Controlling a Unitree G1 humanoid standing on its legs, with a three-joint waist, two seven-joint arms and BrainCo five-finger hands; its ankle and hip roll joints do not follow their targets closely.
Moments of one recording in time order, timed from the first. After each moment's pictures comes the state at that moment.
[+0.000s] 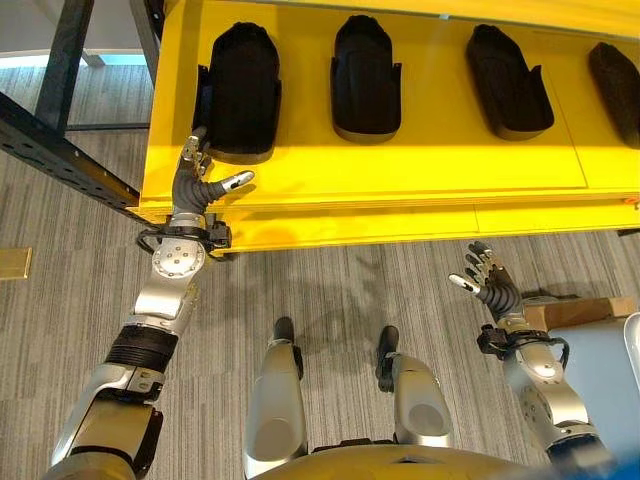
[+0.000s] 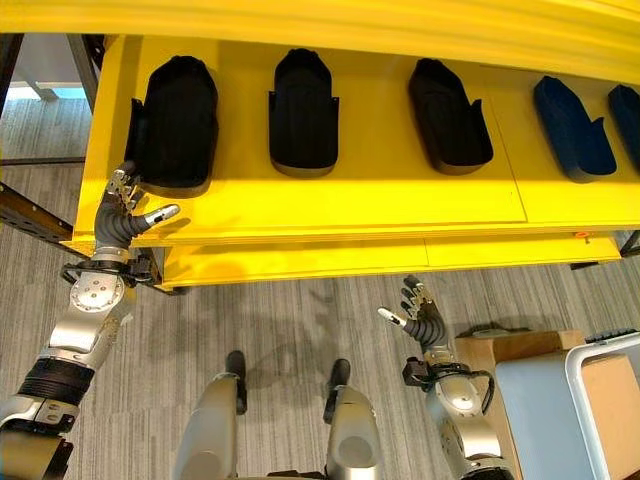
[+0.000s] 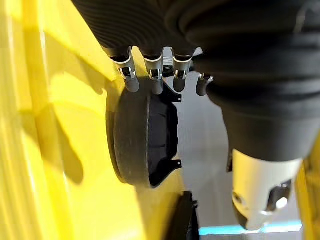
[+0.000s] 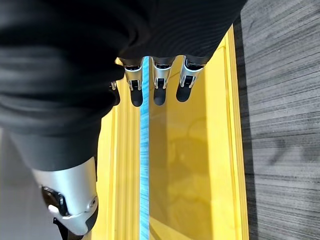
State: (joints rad) left arm -0.36 0.65 -0.12 0.26 -0.24 -0.16 0.28; right arm 0.11 -0.38 0.11 0.11 0.45 -0.14 -0.06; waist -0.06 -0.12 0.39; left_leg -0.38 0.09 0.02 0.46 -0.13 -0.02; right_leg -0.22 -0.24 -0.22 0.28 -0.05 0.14
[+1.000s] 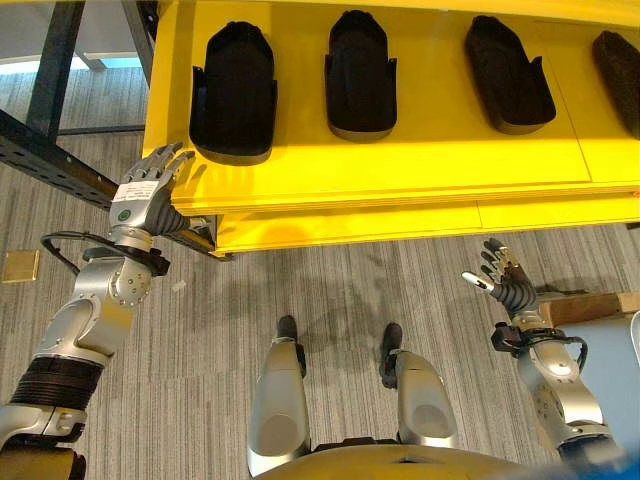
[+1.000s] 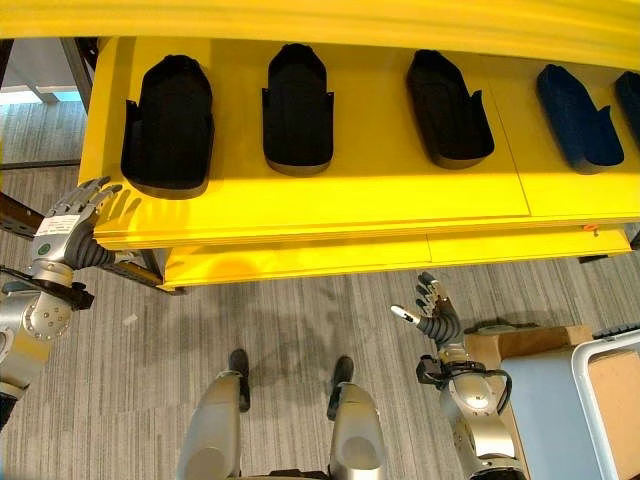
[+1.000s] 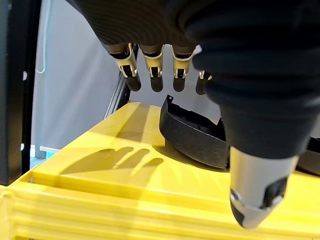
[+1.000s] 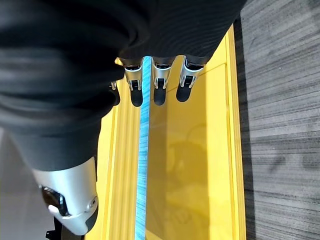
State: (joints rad) left arm -0.15 0.89 -0.02 0.09 0.54 -0.06 0.22; right arm 0.12 -0.40 0.04 0.10 0.41 -0.11 -0.05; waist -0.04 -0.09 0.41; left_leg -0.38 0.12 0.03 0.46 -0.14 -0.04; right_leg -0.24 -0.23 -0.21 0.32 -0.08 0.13
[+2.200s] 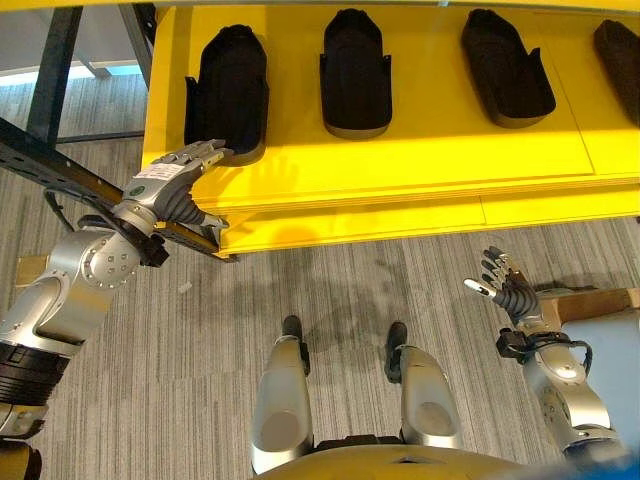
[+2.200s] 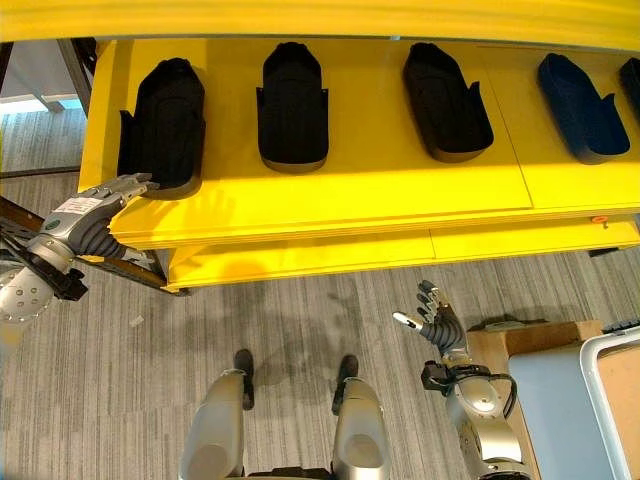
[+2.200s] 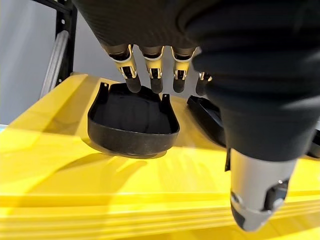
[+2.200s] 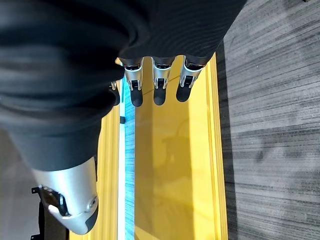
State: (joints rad) left arm -0.17 1.08 -0.04 -0.10 0.29 -0.08 -0.11; right arm 0.14 -0.40 0.01 0.10 0.40 -0.04 0.02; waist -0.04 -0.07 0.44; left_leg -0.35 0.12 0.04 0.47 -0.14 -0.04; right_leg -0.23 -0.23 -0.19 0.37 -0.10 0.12
